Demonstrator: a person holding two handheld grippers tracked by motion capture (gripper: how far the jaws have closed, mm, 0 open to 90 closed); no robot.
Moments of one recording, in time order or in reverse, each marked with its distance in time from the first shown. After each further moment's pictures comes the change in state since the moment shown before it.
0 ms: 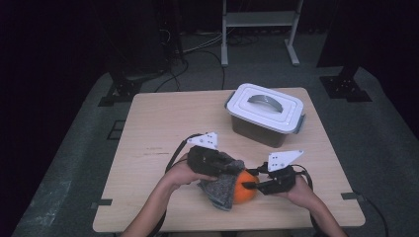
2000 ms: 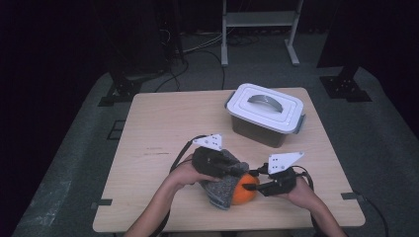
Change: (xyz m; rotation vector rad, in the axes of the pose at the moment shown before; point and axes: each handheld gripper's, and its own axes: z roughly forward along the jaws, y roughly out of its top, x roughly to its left) left arm 0.008 -0.006 0.008 0.000 -0.026 -0.006; right arm 0.002 -0.002 0.000 0.003 0.000 -0.032
